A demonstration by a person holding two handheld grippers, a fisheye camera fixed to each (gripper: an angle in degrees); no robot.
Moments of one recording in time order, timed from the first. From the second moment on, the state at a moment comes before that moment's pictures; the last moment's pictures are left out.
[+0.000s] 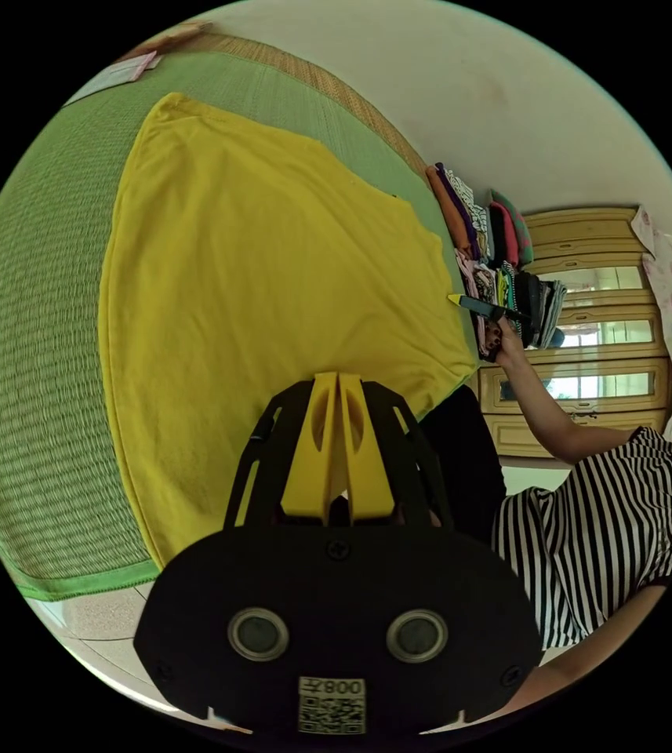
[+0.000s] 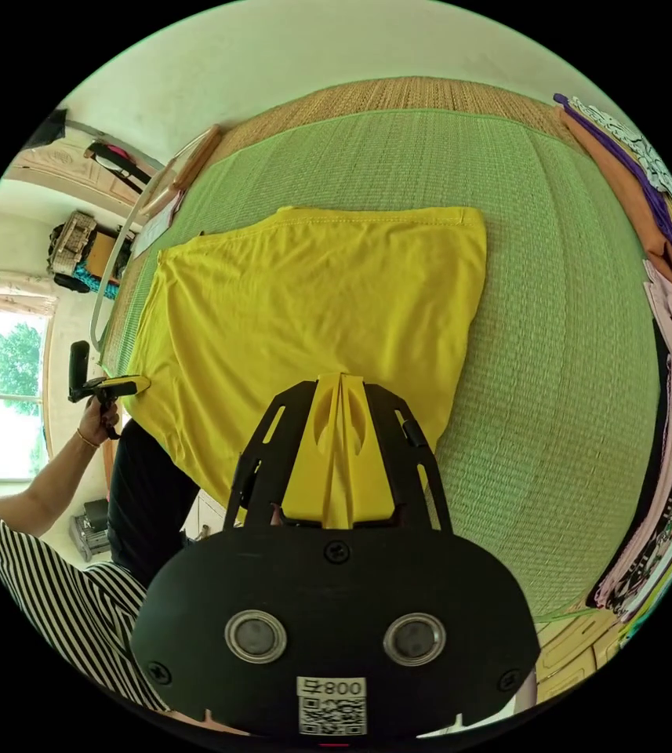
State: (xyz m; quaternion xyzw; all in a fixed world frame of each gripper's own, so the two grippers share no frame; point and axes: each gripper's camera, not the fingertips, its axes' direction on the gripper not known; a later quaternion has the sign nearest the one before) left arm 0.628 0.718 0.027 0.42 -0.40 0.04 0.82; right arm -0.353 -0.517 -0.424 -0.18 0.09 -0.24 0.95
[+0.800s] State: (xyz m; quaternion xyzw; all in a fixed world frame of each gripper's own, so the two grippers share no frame) left arm 0.713 0.649 0.010 0.42 -0.42 0.08 0.80; right arm -0.607 -0.599 -0.429 -0.15 0.09 -0.36 0.92
